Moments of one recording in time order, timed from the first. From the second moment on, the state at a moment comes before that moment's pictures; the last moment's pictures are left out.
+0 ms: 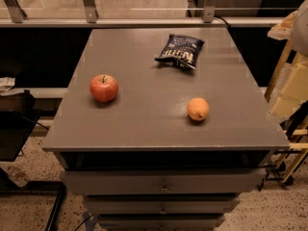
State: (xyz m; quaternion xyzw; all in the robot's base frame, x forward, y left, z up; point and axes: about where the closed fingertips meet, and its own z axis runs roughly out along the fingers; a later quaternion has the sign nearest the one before) arm 0.437 -0.208 1.003 -0.60 0.77 -0.06 0.20
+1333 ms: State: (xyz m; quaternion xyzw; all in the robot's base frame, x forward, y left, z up) arm 0.538 -0.193 0.989 -0.65 0.72 -0.10 0.21
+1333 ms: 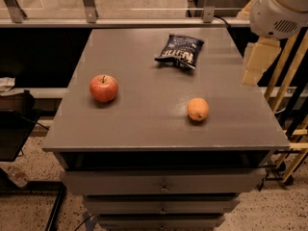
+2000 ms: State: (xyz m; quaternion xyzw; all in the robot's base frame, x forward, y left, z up) arm 0.588 -0.175 0.972 -0.67 0.69 -0.09 0.24
